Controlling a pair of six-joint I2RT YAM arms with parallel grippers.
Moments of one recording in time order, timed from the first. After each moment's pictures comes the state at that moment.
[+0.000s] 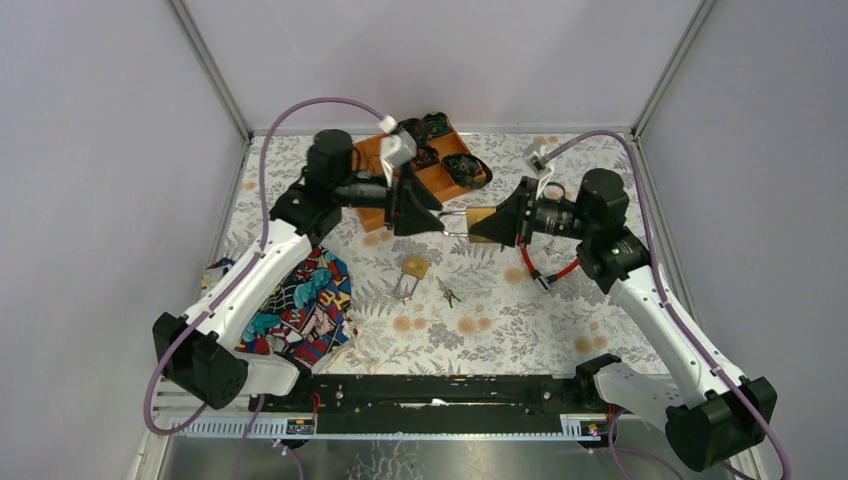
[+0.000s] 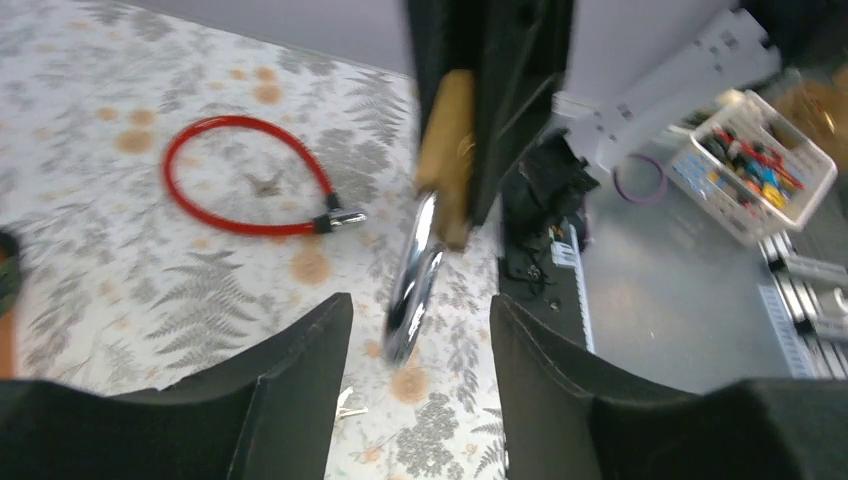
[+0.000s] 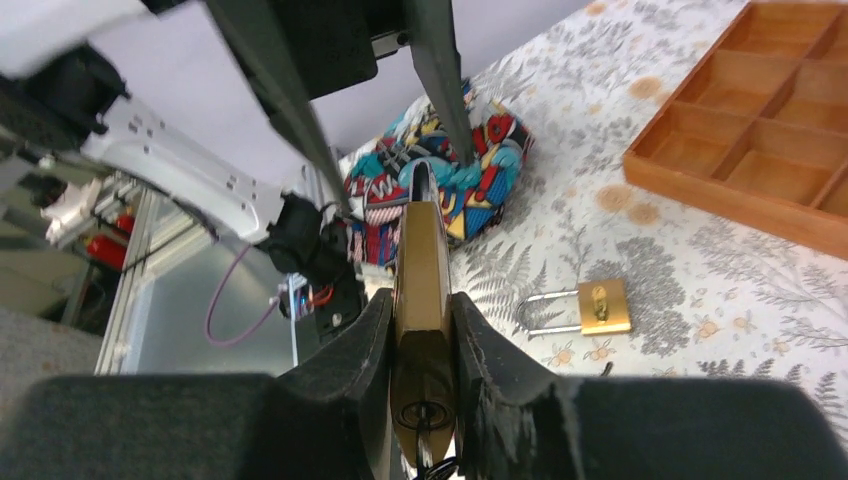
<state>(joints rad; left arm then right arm) -0.52 1.35 1.32 -0.26 1.06 0.01 0.39 1.04 0.96 -0.07 -0.93 0.32</state>
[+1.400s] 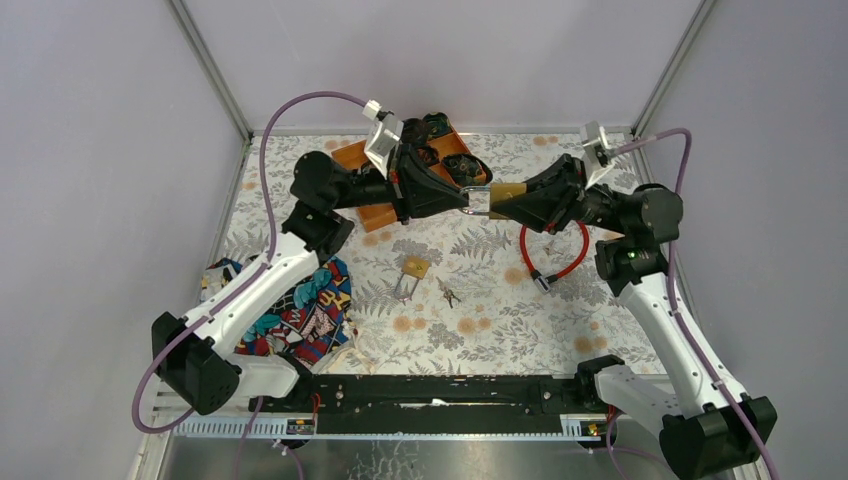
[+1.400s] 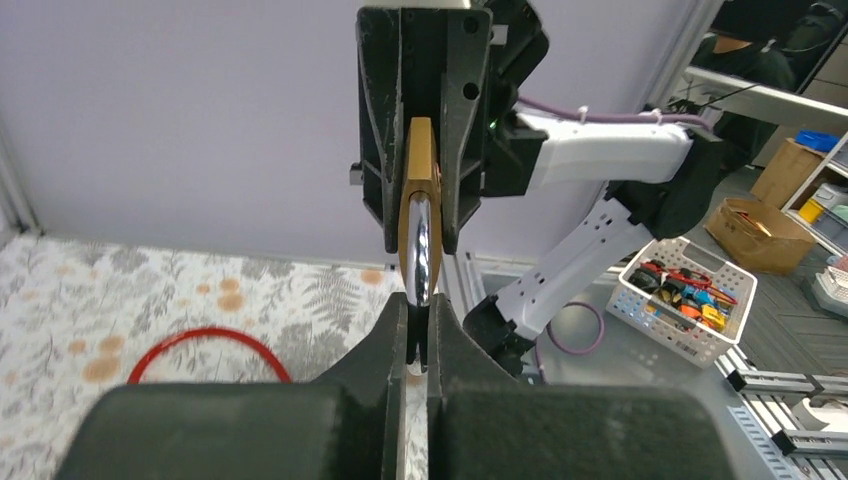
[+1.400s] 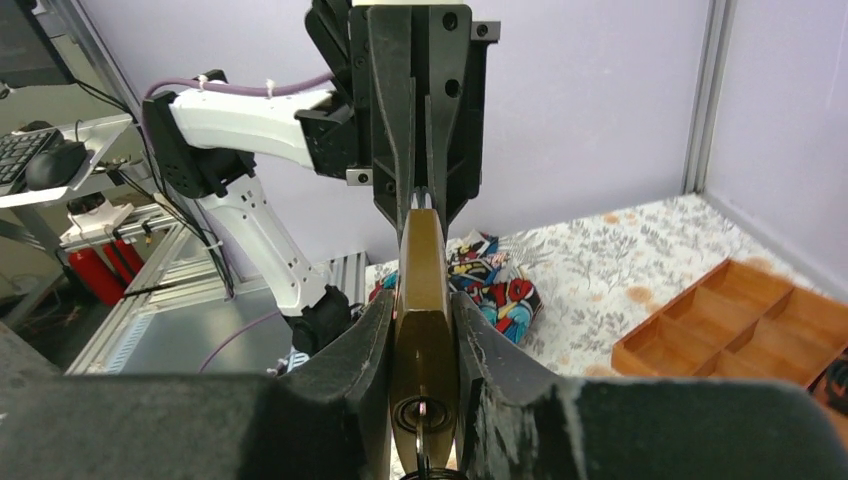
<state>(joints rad) -0.60 1.30 1.20 0.53 0.98 -0.56 0.27 1.01 0.94 0.59 -1.09 0.70</state>
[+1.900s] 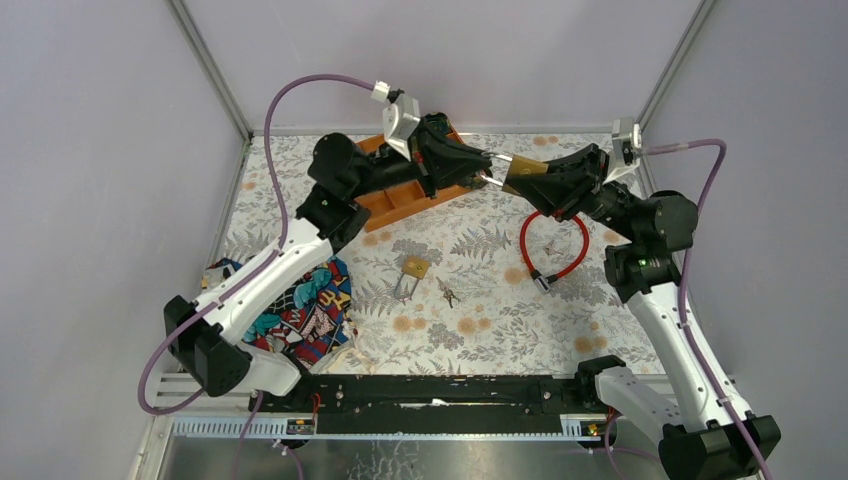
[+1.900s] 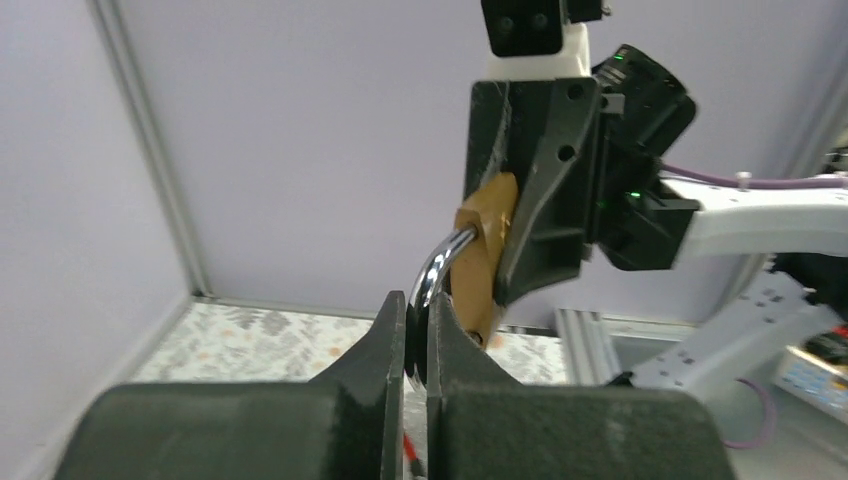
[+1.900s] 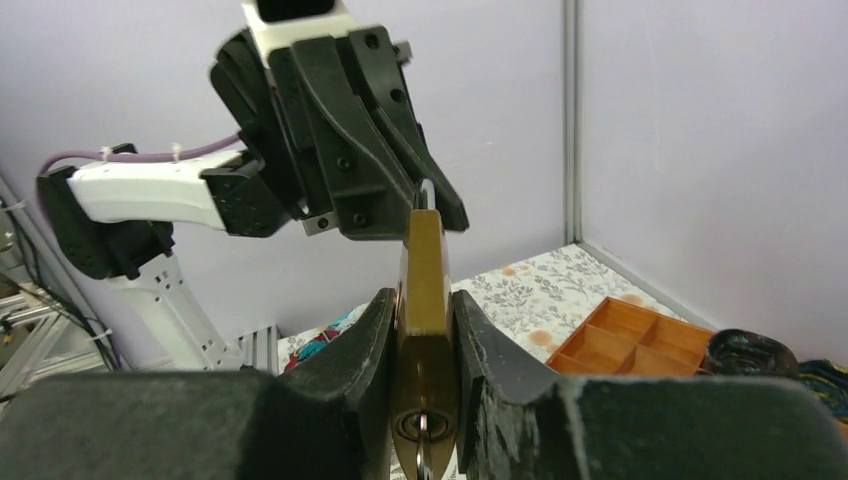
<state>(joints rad) -0.68 1.40 1.35 0.51 0.75 -0.36 0.24 0.95 0.95 0.61 -0.89 0.65</state>
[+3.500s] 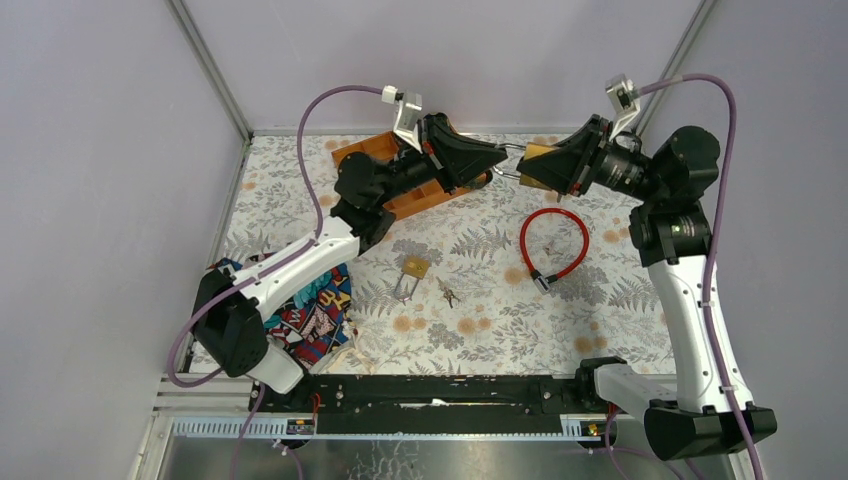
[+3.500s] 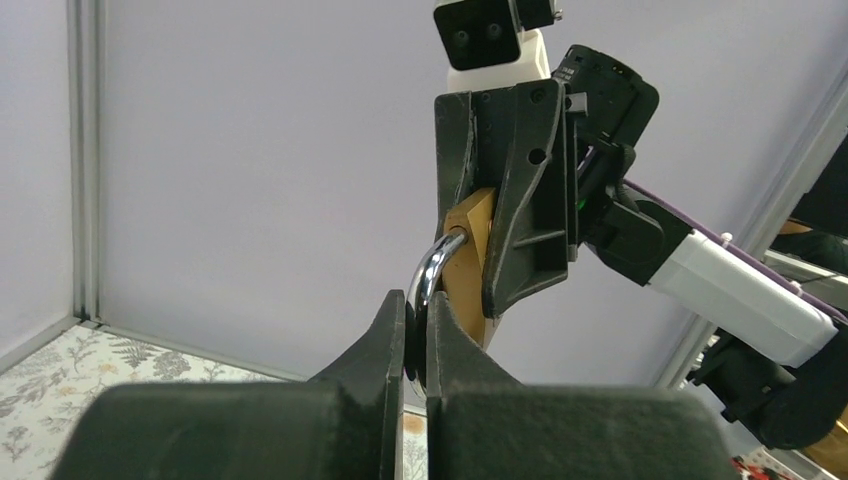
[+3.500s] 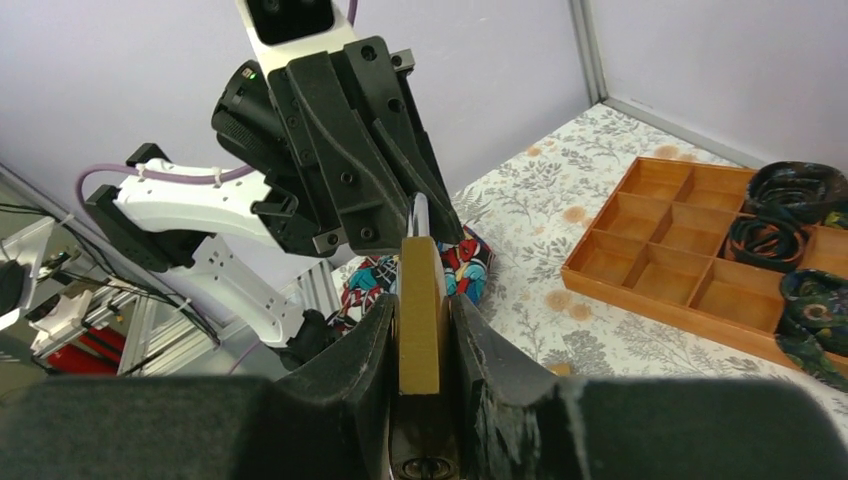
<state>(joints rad) -0.72 1.53 1.28 0.84 0.59 -0.68 0.11 1.08 1.31 -0.03 -1.04 0.59</state>
